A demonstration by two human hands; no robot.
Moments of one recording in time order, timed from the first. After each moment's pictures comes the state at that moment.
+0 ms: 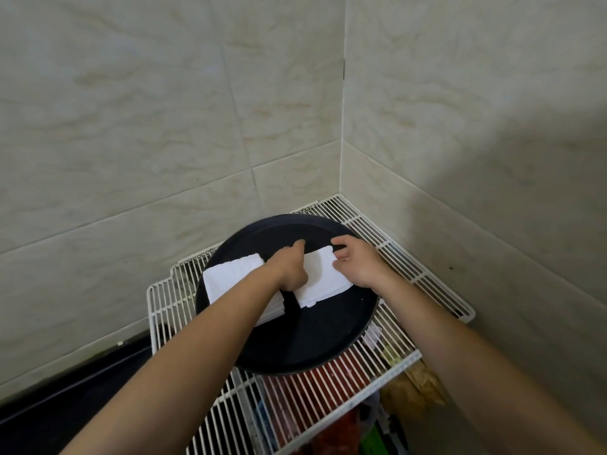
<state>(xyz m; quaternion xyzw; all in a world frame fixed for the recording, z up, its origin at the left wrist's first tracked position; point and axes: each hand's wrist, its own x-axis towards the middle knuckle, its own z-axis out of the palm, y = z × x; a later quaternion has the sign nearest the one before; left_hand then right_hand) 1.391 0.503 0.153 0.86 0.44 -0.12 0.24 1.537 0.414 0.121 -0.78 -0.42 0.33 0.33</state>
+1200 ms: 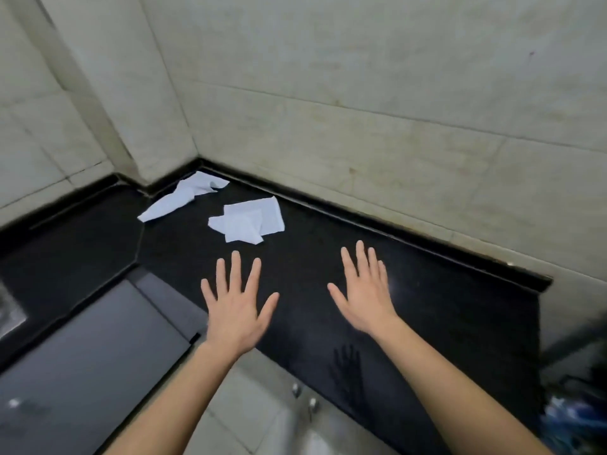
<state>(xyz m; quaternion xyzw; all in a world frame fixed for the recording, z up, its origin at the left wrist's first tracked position) 0.587 0.147 0.071 0.48 0.88 0.06 -0.01 0.784 0.305 0.052 -0.44 -0.89 0.09 0.09</state>
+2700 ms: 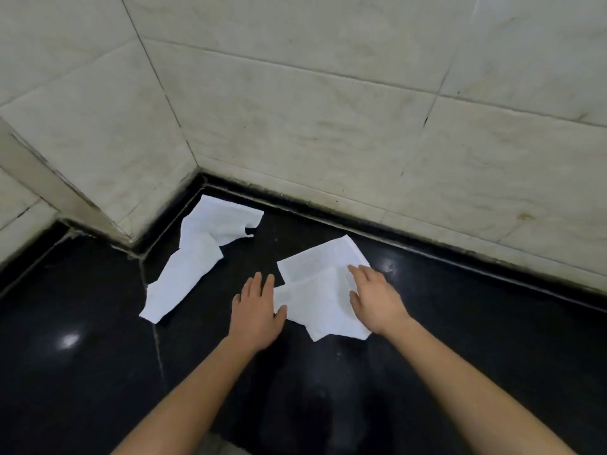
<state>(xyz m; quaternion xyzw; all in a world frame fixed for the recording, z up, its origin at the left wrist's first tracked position) 0.095 0.373 -0.026 0.56 0.81 0.02 0.16 0.323 0.486 -0.017 -0.50 -0.84 0.18 -0.04</state>
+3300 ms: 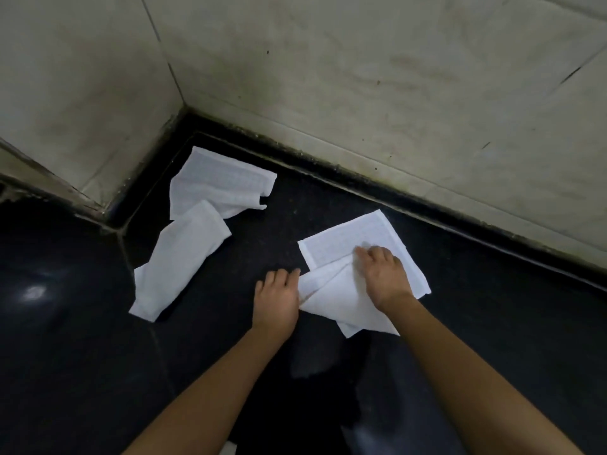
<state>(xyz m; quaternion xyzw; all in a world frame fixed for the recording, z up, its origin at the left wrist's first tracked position) 0.037 0.417 -0.133 0.62 0.76 0.03 0.18 0.236 0.533 -0.103 -0.53 -0.82 0.09 -0.21</state>
